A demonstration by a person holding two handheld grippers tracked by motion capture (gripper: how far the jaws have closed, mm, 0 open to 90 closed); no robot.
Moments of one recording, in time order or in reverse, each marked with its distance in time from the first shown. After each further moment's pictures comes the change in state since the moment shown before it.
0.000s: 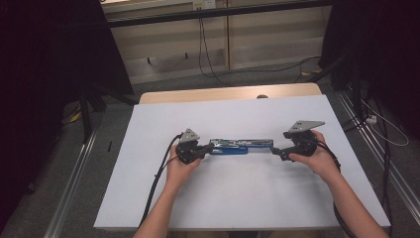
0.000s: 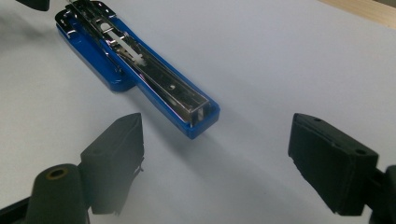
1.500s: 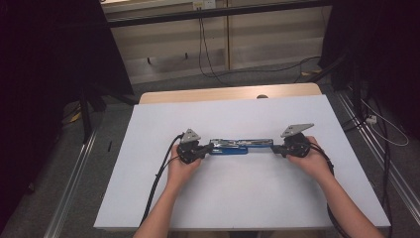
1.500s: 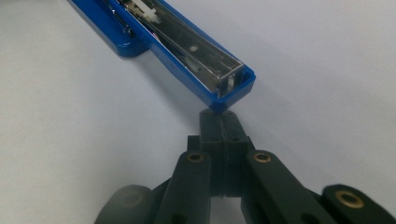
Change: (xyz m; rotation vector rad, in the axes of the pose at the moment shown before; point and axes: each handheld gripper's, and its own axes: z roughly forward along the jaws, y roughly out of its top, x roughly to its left) left arm 0.003 -0.003 0.005 0.002 0.011 0.009; right arm 0.008 -0.004 0.017 0.119 0.044 -0.027
